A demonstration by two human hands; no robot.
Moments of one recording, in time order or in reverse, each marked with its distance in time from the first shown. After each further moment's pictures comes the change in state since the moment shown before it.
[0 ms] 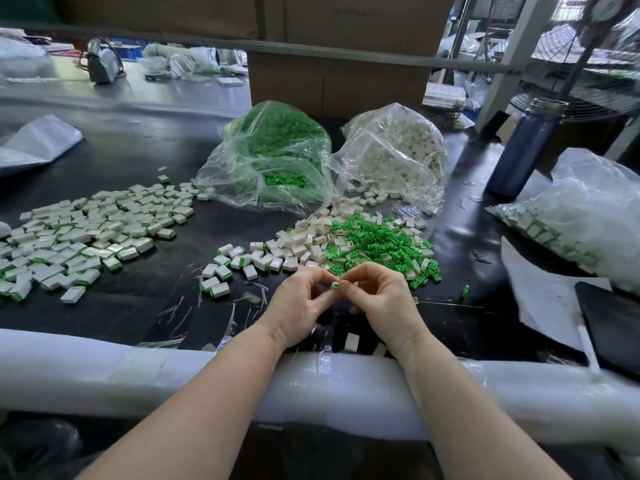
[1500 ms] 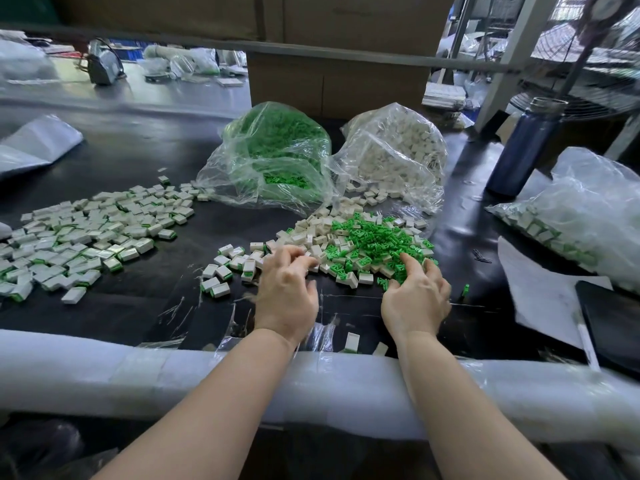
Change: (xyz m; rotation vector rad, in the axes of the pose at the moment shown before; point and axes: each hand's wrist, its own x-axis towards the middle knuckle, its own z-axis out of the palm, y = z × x) left_hand 0.002 -0.006 0.004 0.551 0.425 0.098; right_hand 0.005 0.005 -0.012 -0.754 0.530 0.312
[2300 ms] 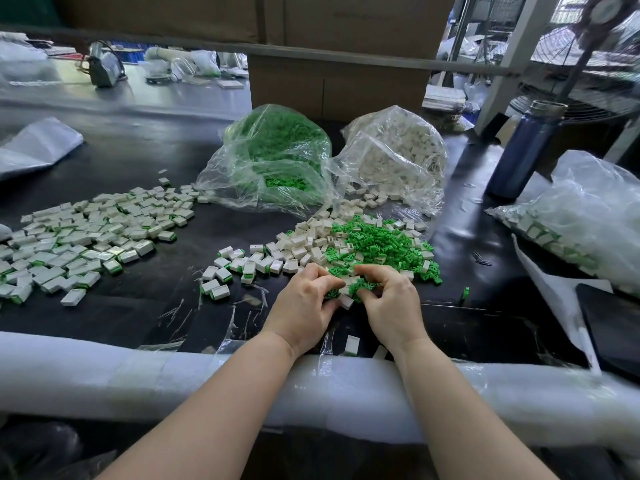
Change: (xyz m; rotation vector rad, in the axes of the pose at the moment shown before) left_hand -0.002 0.004 0.003 -0.134 -0.307 0.141; right_hand -0.010 -0.007 0.002 0.275 -0.218 -0.341
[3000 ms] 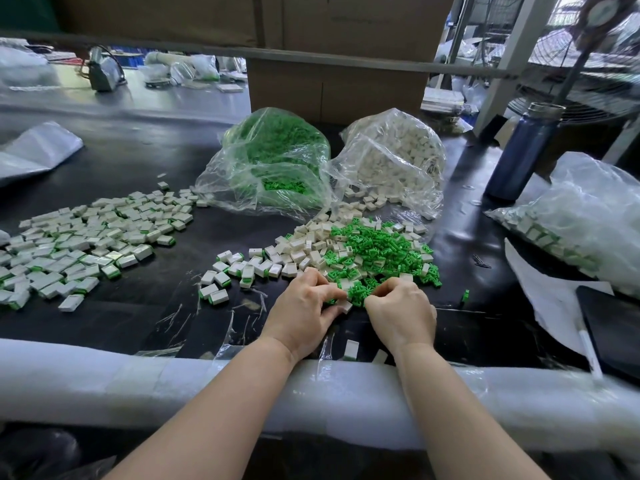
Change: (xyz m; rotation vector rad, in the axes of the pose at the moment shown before) left_hand 0.001 0.000 0.001 -0.006 0.002 0.005; right_hand 0.001 -0.003 -0.006 -0.266 0.004 0.327
